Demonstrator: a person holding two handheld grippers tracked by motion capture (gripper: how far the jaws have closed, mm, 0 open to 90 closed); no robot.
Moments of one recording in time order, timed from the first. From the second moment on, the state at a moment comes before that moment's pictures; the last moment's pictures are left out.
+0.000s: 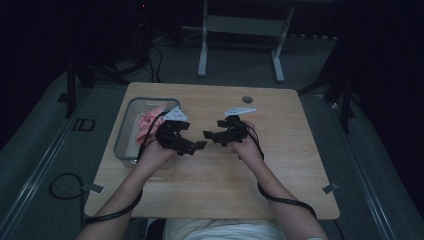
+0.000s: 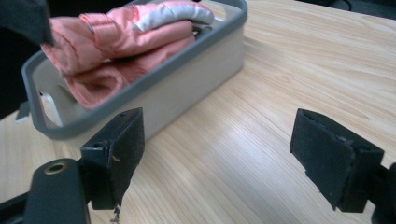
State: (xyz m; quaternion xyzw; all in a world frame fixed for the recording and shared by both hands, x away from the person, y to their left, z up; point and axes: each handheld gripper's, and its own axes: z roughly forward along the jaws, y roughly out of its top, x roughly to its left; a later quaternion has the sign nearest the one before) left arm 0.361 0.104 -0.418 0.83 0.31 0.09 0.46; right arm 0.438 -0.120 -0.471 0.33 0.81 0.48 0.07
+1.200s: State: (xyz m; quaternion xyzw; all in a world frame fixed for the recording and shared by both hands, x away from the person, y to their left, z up) left arm 0.327 0.043 -0.509 0.87 0.21 0.02 0.44; right arm 0.401 -0.164 -0.535 0.31 0.84 0.43 0.07
